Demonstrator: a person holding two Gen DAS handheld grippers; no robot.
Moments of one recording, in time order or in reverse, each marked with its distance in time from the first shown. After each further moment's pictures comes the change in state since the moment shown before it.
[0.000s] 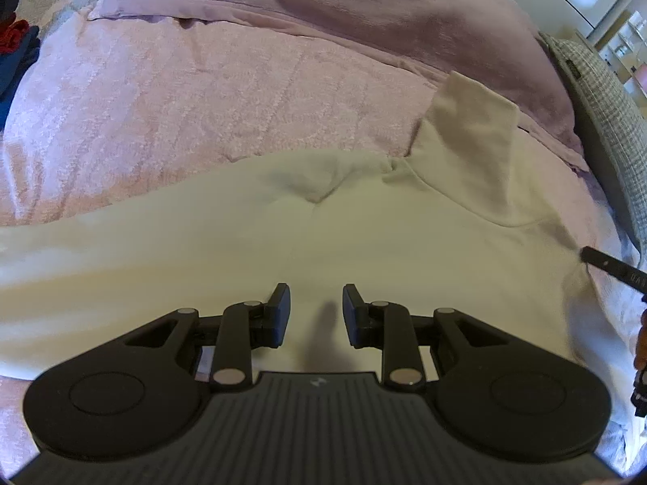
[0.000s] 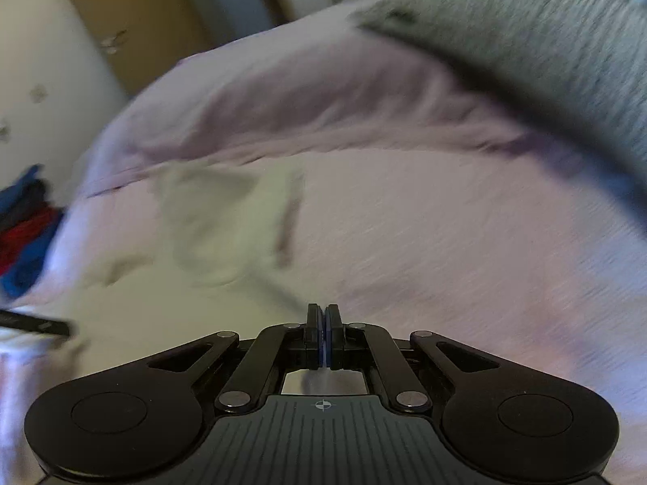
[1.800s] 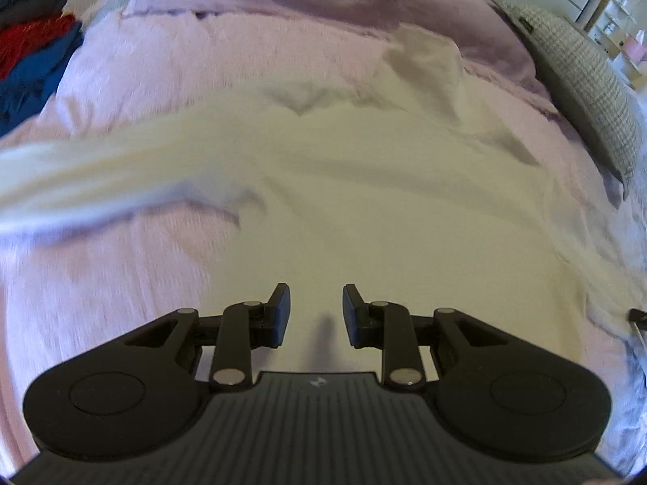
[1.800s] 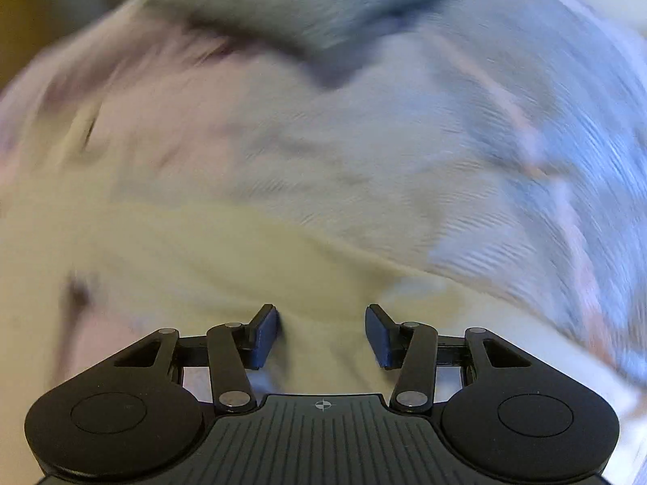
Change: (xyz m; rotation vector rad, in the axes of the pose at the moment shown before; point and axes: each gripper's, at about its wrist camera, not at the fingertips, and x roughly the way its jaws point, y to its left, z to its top) left arm -0.063 -0.035 -0.096 0.061 -0.049 0.057; right arm -0.162 -0.100 -0.135 0.260 0.074 -0.372
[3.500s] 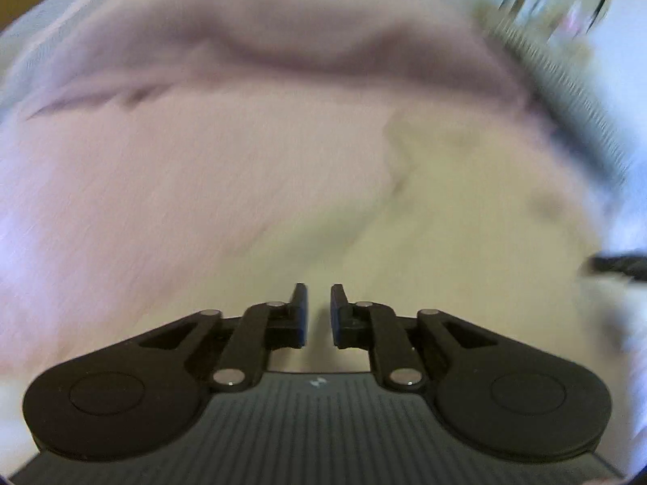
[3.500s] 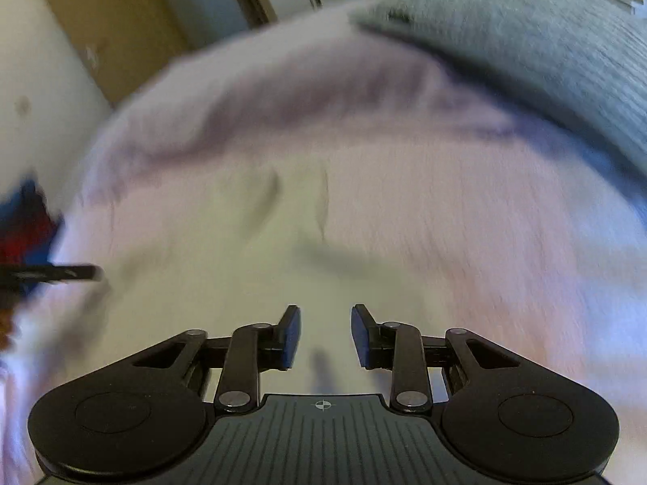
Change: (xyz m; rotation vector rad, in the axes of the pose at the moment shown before) left arm 0.089 0.089 0.096 0.253 -0.043 -0.082; right arm 0.075 0.186 0.052 -0.256 -0.024 0.248
